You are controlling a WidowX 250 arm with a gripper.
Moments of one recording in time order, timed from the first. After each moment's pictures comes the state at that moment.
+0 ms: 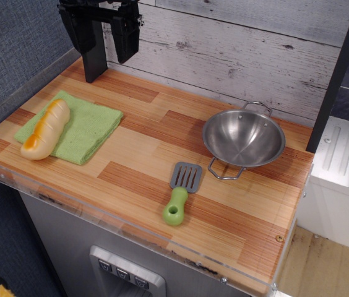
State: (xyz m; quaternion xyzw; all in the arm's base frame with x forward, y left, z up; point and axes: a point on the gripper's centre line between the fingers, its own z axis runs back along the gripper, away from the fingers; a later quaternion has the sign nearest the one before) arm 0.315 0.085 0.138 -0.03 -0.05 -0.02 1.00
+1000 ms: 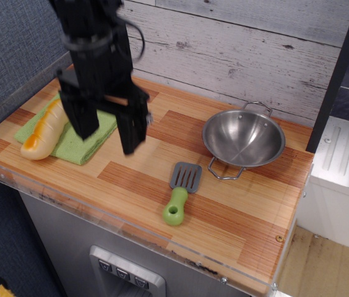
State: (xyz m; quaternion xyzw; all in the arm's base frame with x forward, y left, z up) arm 0.237 0.031 0.089 -0.03 -0.05 -0.01 1.00
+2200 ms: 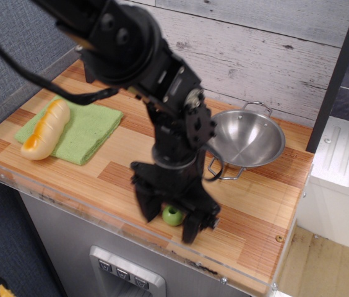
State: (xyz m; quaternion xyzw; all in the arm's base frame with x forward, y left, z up) arm 0.235 -0.040 0.000 0.00 -0.02 -0.06 1.00
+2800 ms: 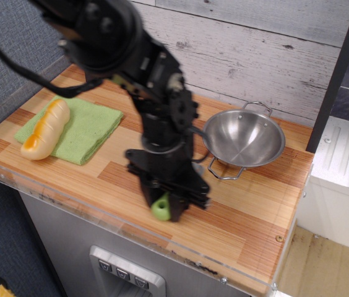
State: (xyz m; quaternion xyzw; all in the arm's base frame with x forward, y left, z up) arm 0.239 -0.016 0.005 -0.01 -0.03 -0.04 1.00
